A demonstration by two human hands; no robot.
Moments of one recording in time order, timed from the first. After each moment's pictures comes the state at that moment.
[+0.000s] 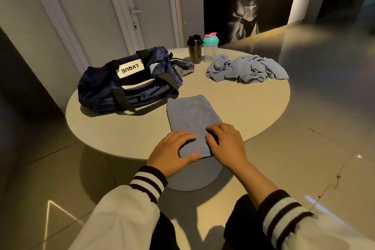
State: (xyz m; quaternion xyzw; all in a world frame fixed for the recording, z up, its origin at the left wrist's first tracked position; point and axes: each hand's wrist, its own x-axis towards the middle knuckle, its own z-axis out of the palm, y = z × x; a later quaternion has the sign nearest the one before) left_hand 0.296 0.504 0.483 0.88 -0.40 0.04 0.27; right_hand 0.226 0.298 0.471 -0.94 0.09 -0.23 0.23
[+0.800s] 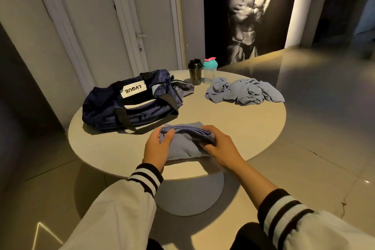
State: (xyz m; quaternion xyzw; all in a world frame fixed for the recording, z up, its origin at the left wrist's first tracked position) left_hand 0.322 0.484 0.528 0.75 -0.13 0.03 0.65; right_hand 0.242 0.283 0.526 -0.87 -0.03 -0.18 0.46
